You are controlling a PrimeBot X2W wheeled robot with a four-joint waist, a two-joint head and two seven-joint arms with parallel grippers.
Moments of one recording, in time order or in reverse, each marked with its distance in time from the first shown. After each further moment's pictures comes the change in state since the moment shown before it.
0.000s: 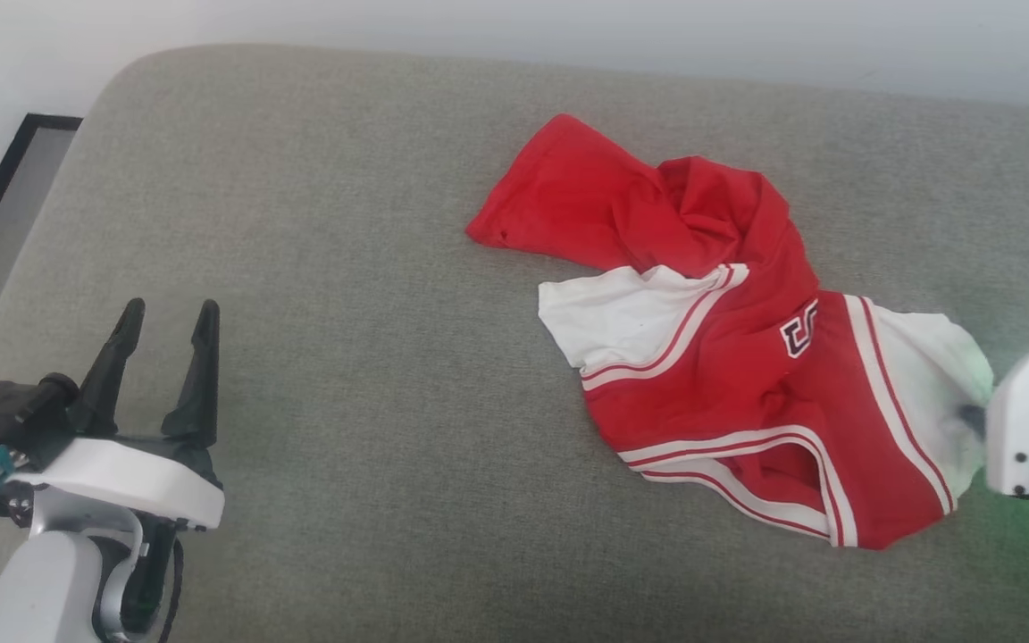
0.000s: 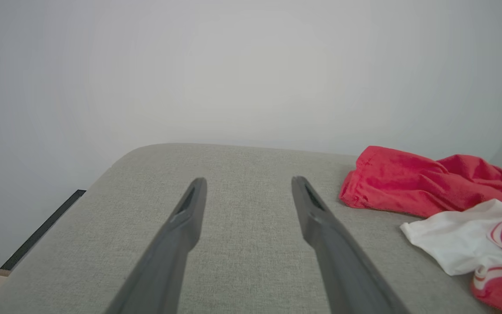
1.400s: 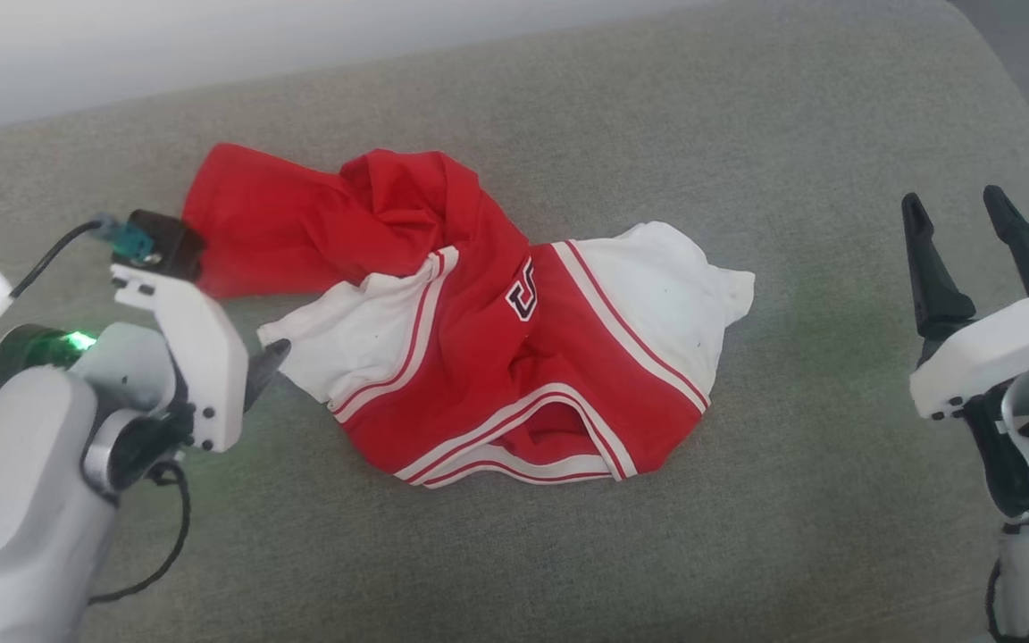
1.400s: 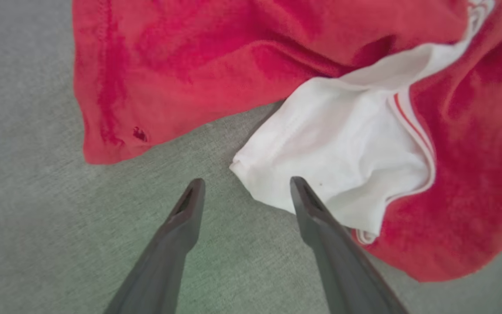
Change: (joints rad) left arm -0.352 0.147 -0.267 0.133 -0.148 -0.036 0.902; right arm 0.050 0.303 -0.161 -0.408 -0.260 0.000 -0.581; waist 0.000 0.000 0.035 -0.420
